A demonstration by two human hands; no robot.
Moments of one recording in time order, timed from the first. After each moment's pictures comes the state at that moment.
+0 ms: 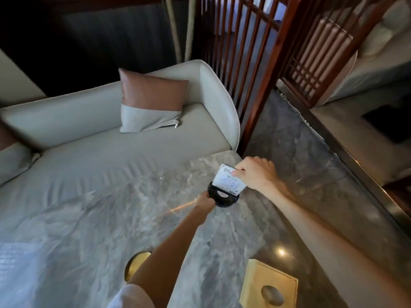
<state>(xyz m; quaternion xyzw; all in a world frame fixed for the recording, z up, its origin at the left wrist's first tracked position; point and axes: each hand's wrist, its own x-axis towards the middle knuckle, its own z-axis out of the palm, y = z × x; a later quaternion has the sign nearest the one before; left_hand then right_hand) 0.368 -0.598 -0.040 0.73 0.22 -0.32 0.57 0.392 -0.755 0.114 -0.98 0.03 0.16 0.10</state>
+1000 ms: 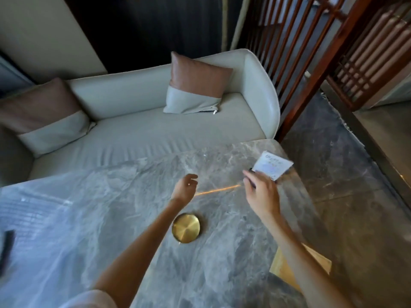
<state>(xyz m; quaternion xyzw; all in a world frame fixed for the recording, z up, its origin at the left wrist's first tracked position) 0.296 -0.404 0.026 0.81 0.22 -0.20 0.51 0.279 -0.641 0.045 -0.95 -0.01 -0.09 0.31</state>
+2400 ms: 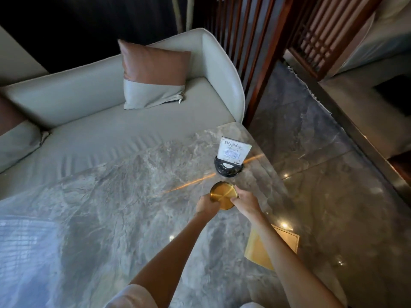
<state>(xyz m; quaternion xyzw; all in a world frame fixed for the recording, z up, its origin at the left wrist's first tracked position) 0.262 -0.571 -0.032 0.83 0.17 -0.33 0.41 0.252 -0.716 -0.044 -0.84 0.24 0.25 0.41</state>
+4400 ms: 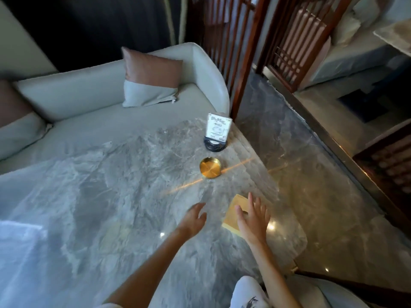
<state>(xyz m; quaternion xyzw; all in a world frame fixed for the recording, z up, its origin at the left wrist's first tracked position) 0.058 -0.520 0.013 0.86 -0.01 -0.33 0.38 0.006 -0.717 0.012 -0.91 0.27 0.11 0.28</state>
